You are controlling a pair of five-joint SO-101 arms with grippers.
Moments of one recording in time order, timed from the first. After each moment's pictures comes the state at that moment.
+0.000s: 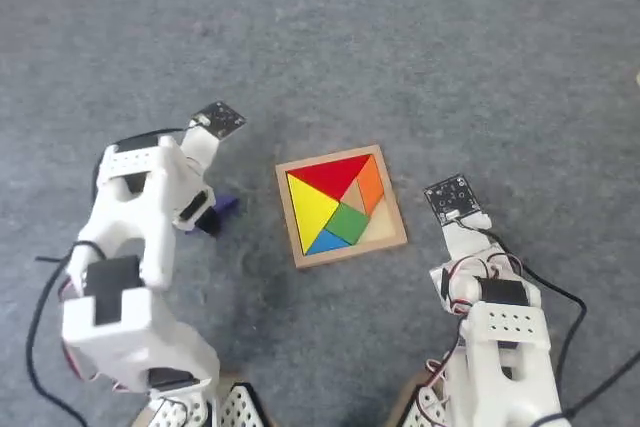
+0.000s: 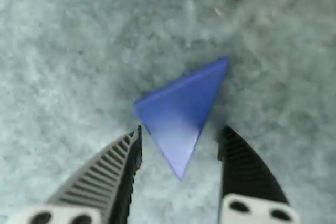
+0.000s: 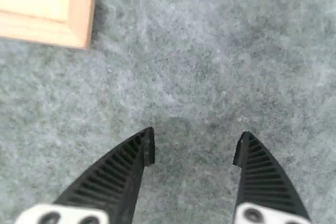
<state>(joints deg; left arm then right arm) -17.5 10.9 27.5 61.2 -44.3 0.5 -53.5 83.7 44.1 25.7</state>
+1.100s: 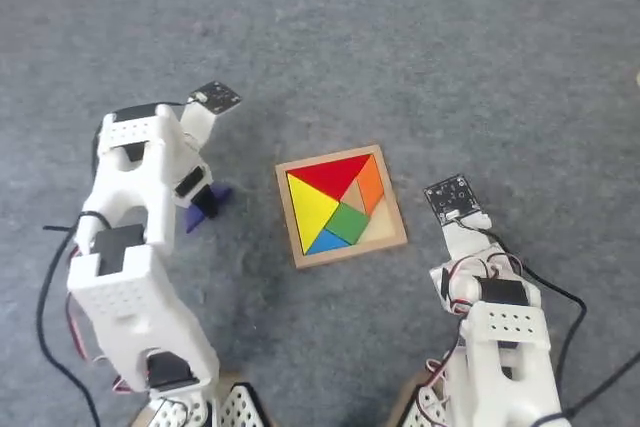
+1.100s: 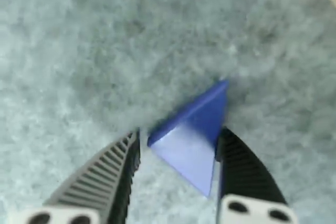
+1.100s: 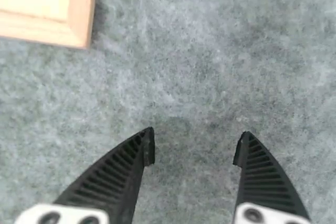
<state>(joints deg) -18.2 24.5 7.6 71.4 -45.0 0.5 -53.5 83.7 44.1 25.7</state>
